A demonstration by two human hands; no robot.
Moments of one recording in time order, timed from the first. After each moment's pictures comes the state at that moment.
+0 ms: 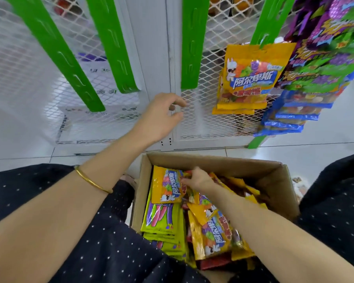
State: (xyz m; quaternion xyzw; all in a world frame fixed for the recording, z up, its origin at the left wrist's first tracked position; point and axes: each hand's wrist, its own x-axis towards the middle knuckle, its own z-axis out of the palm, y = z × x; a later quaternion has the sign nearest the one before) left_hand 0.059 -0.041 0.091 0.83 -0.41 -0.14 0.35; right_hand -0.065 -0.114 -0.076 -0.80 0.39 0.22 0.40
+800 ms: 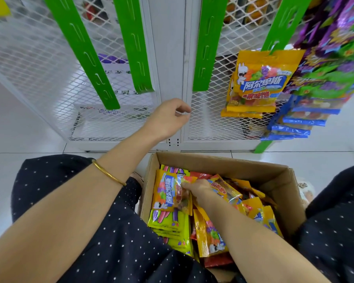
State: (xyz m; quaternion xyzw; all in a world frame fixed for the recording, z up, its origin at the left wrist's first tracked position) left_hand 0.058 -0.030 0.090 0.83 -0.34 -0.21 0.39; right_hand -0.070 -0.078 -0.094 -0.57 0.55 0.12 0.60
